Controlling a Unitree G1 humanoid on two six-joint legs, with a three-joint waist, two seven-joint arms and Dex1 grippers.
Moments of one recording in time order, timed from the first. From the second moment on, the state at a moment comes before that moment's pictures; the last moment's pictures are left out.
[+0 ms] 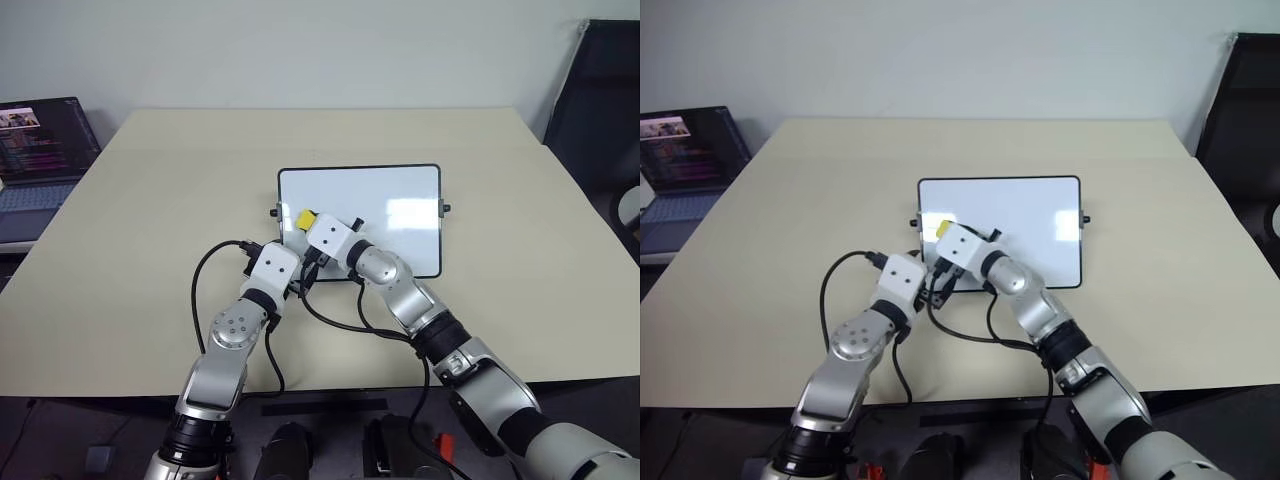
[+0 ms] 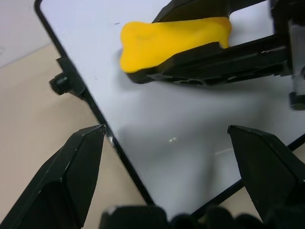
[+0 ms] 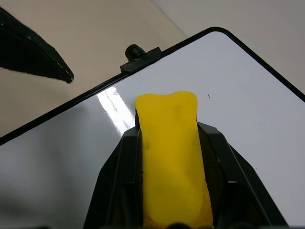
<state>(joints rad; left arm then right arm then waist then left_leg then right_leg) -0.17 0.27 -0.12 -0.24 0.12 0.37 -0.27 -0.75 -0.08 0.41 0.46 -0.33 0.02 0.28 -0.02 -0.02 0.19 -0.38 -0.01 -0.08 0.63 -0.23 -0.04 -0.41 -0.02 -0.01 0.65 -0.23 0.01</state>
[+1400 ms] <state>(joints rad) -0.26 0.31 -0.19 -0.23 -0.14 0.25 -0.67 -0.14 -0.42 -0.20 -0.39 -0.02 0.57 0.32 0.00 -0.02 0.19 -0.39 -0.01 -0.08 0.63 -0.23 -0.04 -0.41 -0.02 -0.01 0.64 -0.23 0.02</state>
